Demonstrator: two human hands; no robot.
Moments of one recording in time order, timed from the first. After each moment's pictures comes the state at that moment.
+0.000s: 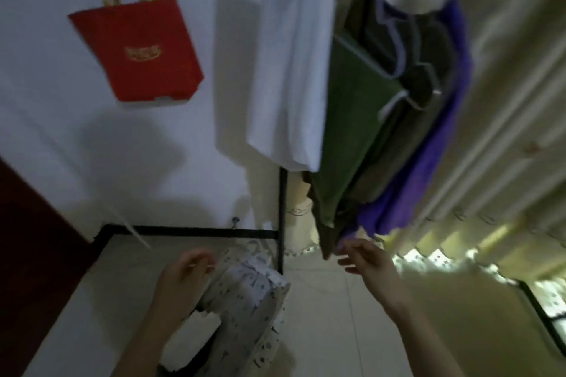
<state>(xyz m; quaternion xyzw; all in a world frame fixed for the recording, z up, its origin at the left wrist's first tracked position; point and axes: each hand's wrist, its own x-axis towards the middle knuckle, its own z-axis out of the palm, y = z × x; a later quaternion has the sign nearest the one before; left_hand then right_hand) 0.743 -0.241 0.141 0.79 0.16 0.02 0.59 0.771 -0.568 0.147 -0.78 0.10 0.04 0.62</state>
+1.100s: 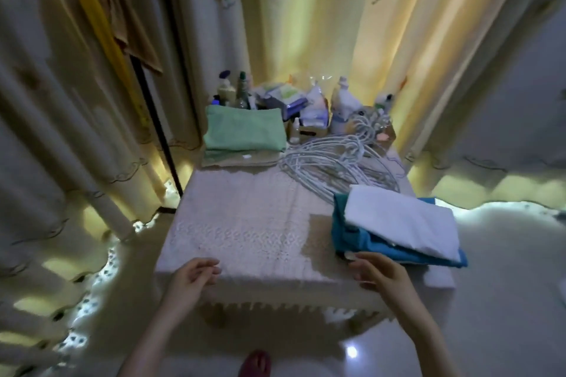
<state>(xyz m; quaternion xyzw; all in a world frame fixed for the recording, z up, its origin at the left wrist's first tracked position) 0.569 -1.048 0.107 0.68 -0.39 -0.49 0.38 0.218 -1.049 0.134 -0.42 0.66 -0.37 0.50</state>
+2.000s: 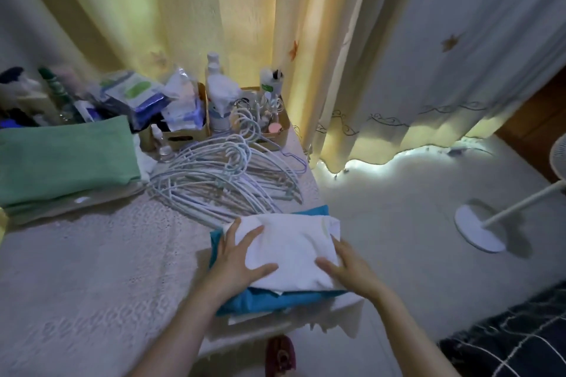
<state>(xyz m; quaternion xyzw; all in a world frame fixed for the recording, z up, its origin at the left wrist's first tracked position) 0.256 -1.248 0.075 0.53 -0.73 -0.43 0.06 0.004 -1.176 0.082 -0.51 0.75 -0.11 0.41</state>
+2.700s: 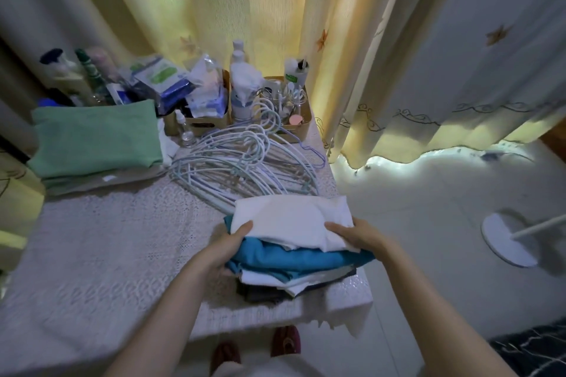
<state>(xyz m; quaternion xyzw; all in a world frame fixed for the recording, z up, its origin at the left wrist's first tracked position) 0.272 -1.271 0.077 0.64 -0.33 -0.69 0.12 -0.016 -1.246 0.087 -0.41 0.77 -0.08 0.49</state>
